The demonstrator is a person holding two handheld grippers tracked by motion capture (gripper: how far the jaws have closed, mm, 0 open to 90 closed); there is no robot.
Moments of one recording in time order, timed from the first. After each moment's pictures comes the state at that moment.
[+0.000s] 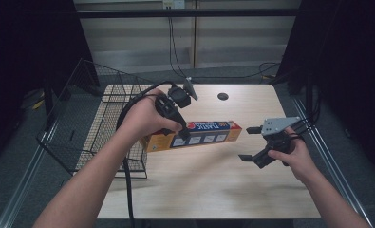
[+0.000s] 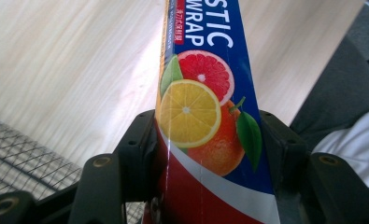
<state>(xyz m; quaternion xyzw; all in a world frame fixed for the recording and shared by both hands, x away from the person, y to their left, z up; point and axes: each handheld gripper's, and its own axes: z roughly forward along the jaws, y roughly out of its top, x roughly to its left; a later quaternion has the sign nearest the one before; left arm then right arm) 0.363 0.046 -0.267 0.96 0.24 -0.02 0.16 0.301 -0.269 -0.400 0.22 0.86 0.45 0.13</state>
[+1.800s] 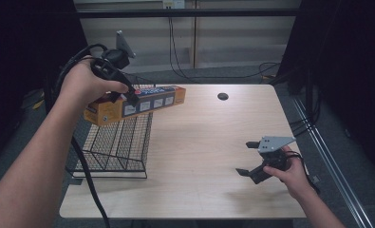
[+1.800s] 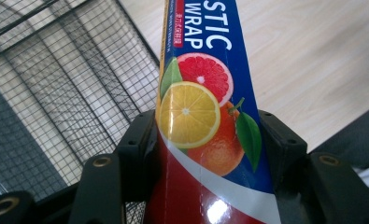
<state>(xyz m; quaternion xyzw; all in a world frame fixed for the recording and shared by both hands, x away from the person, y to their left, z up) 0.401 0.164 -0.193 0.89 0.43 0.03 0.15 0.273 -0.262 -0.438 0.25 0.85 0.44 0.14</state>
